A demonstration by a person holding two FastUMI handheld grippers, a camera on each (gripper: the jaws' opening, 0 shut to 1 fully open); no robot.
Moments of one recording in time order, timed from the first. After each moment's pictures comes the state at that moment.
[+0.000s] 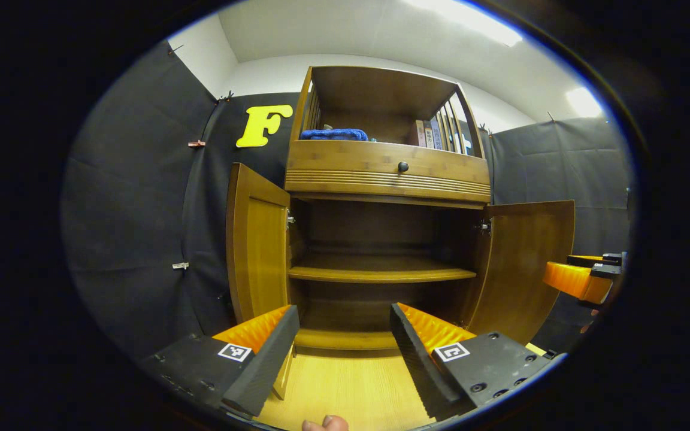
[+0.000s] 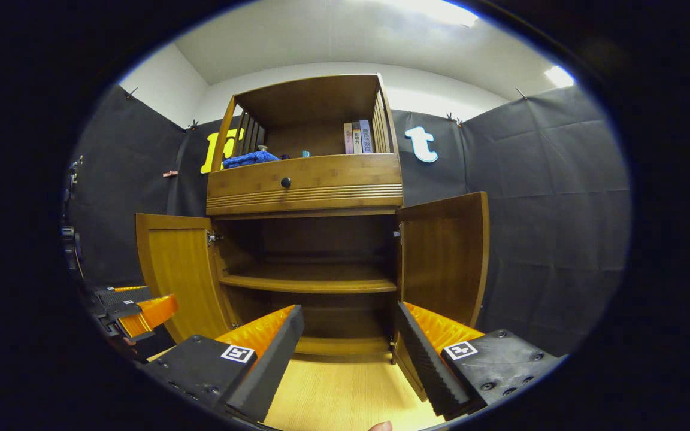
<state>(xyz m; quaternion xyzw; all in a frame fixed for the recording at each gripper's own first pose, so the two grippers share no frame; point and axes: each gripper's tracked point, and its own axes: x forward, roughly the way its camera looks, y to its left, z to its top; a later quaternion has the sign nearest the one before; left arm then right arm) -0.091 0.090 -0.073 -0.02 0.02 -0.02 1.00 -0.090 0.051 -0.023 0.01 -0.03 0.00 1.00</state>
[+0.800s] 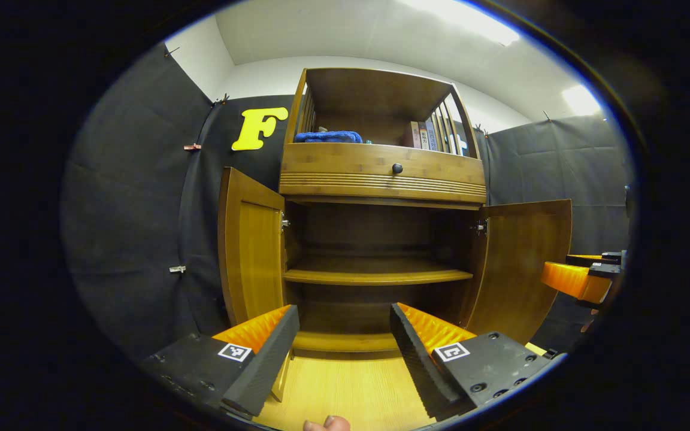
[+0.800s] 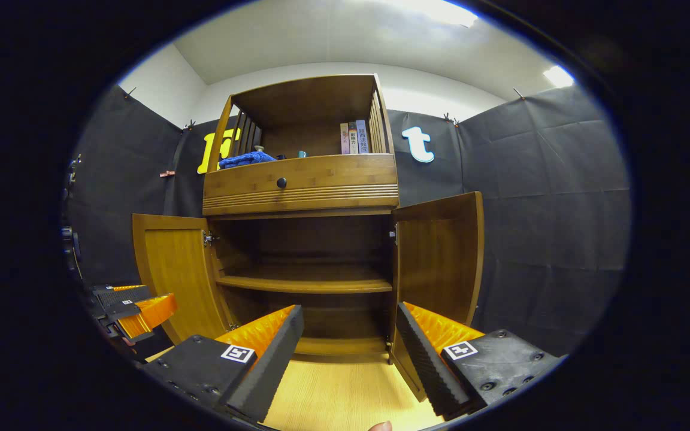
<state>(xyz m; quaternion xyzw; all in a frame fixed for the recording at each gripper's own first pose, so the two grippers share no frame) -0.088 0.082 -0.067 -0.02 0.01 -0.02 1.00 -0.091 0.045 -0.021 0.01 -0.03 0.00 1.00</state>
